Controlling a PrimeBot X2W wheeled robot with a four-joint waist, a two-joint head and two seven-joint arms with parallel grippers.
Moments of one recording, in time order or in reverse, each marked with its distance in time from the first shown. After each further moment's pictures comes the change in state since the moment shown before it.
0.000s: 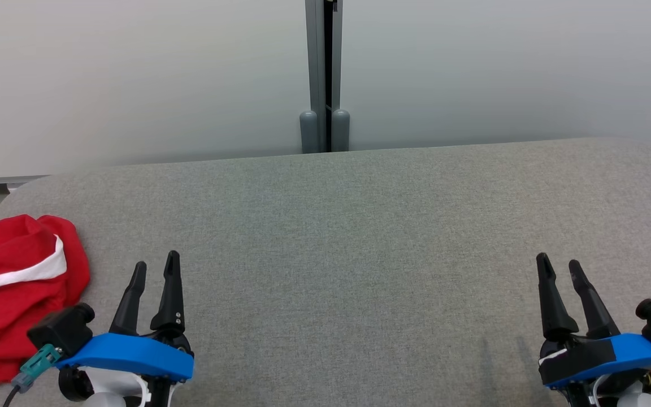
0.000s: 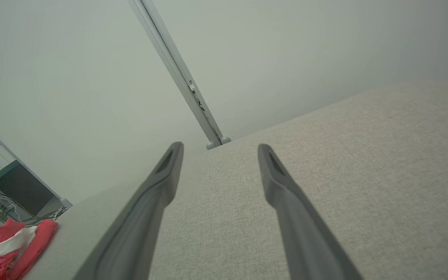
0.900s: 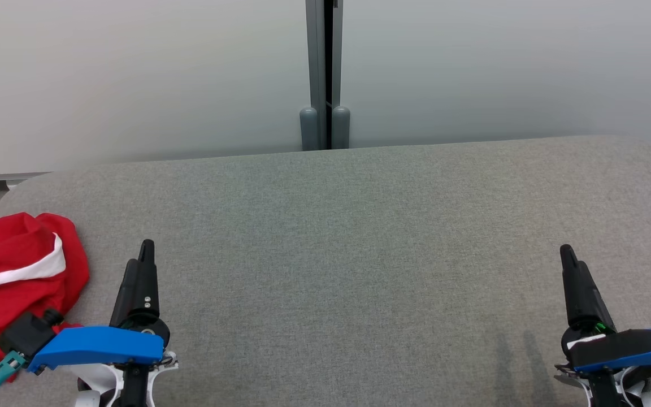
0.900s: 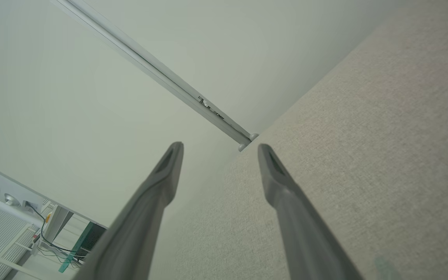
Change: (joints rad) left arm -0.002 -0.039 0.077 -0.042 -0.402 0.000 0.087; right arm -0.013 0.006 -0.037 0.002 0.432 0.000 0.074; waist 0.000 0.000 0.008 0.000
